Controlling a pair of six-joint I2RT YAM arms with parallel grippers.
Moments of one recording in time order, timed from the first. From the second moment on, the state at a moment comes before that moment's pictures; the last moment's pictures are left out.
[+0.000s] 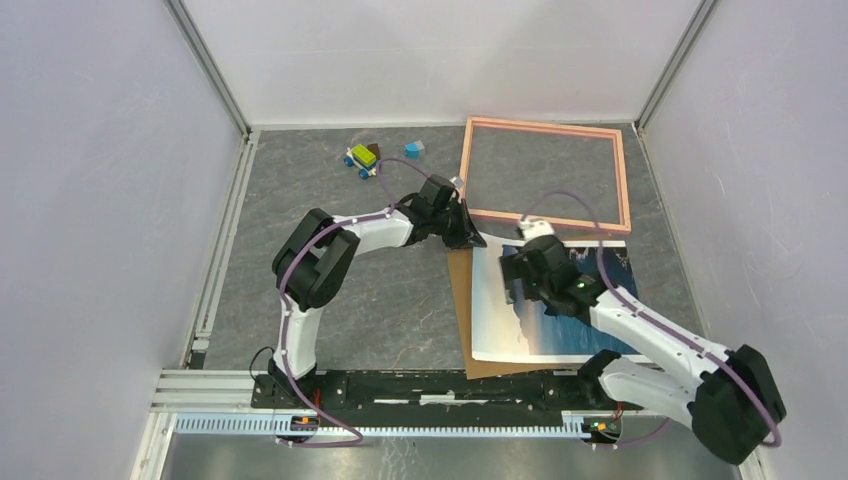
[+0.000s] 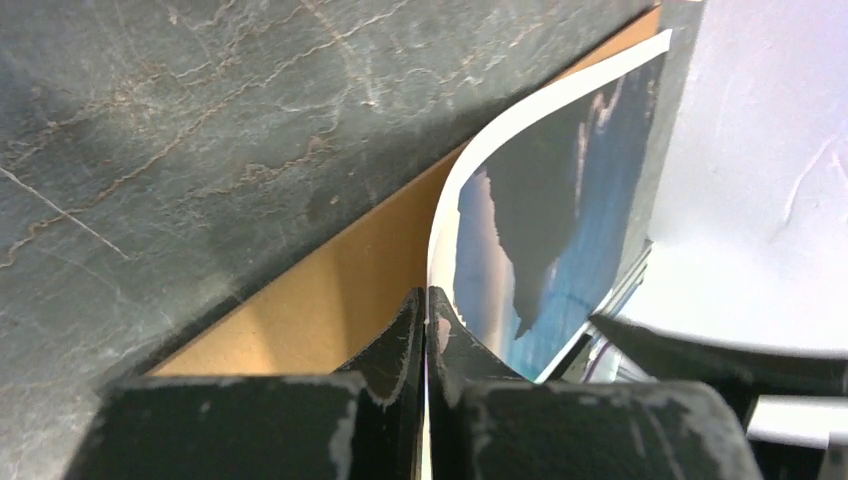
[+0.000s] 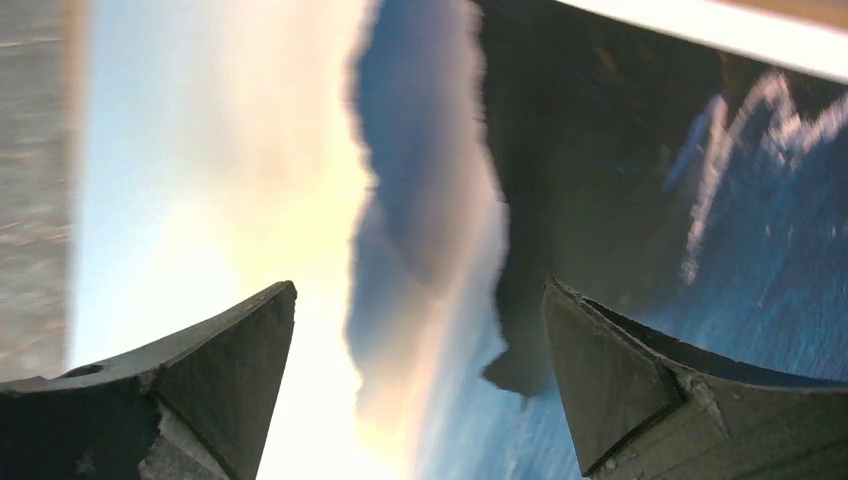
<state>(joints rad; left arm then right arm) -0.70 2.07 1.32 0.01 0.40 -0.91 0.53 1.01 0.54 -0.43 0.20 0.27</state>
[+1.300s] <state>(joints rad) -0.68 1.85 1.20 -0.03 0.42 -1.05 1.32 1.78 1.27 -1.20 0.98 1.04</state>
